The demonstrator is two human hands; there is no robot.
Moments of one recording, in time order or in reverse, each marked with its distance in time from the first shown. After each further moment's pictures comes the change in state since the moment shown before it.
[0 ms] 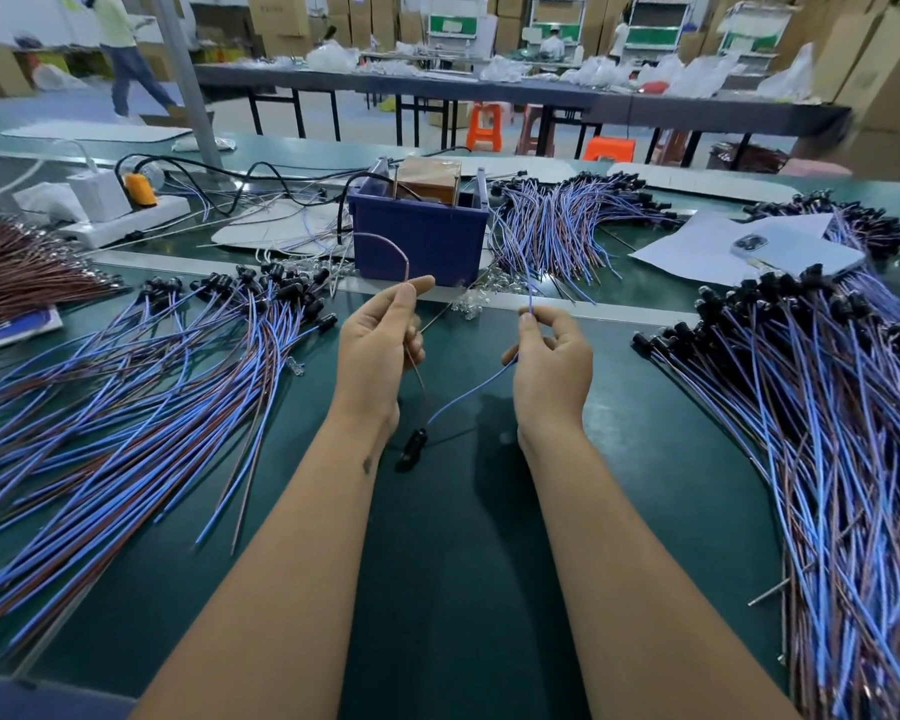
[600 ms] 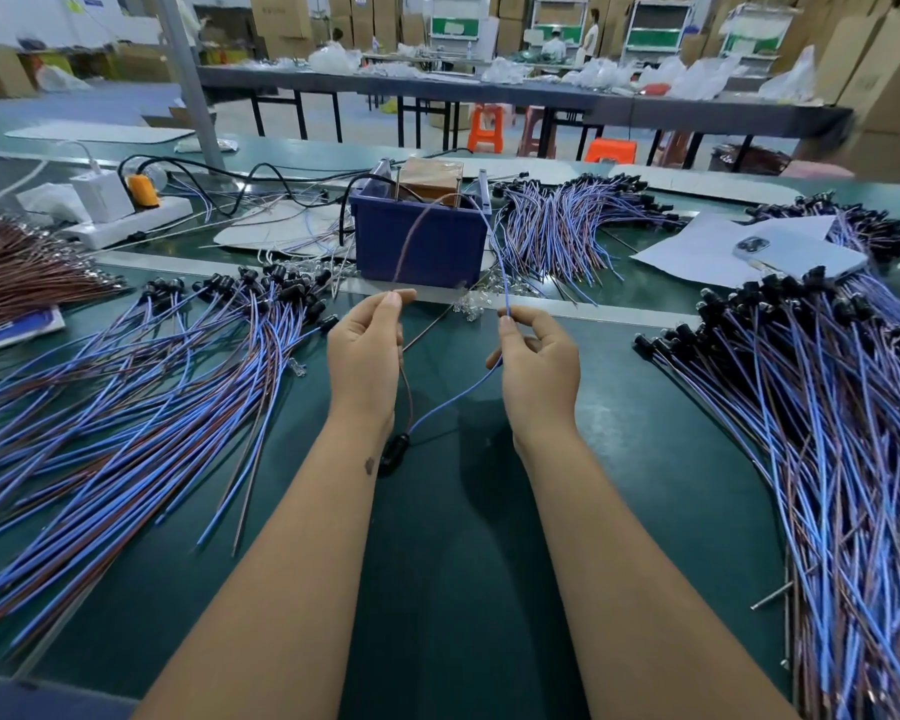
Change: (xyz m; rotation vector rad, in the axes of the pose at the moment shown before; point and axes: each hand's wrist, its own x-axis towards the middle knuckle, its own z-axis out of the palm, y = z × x) left_hand 0.005 -0.003 -0.005 0.169 0.194 0.034; right_hand -0.003 0.001 0.003 -0.028 -0.128 -0.071
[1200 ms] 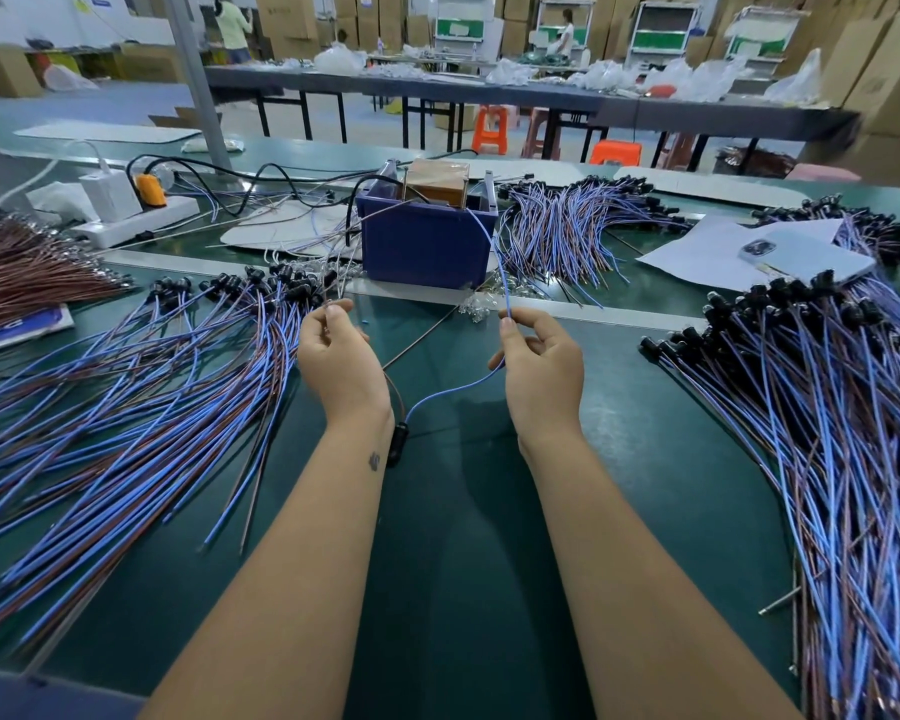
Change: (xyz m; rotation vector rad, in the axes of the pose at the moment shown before) left_hand 0.009 -0.005 -0.005 -0.082 0.433 0.004; right_hand -0.001 0.001 0.001 0.008 -0.026 -0.021
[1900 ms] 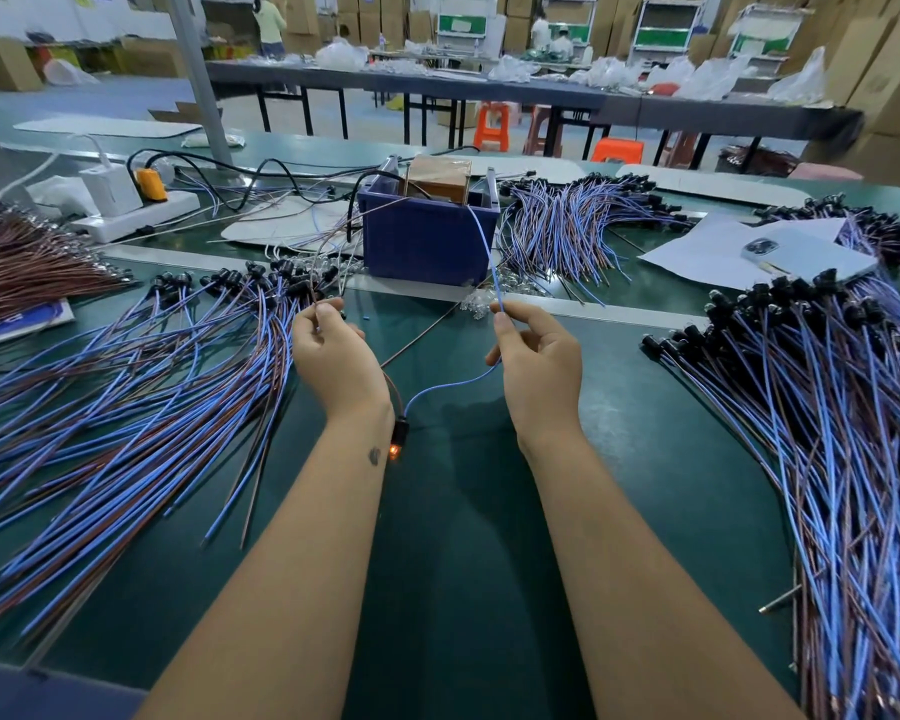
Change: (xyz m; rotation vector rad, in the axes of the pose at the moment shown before) left_hand -0.002 0.005 0.000 -0.017 0.065 -0.015; right_hand -0.002 -0.005 0.003 0.042 -0.043 -0.036
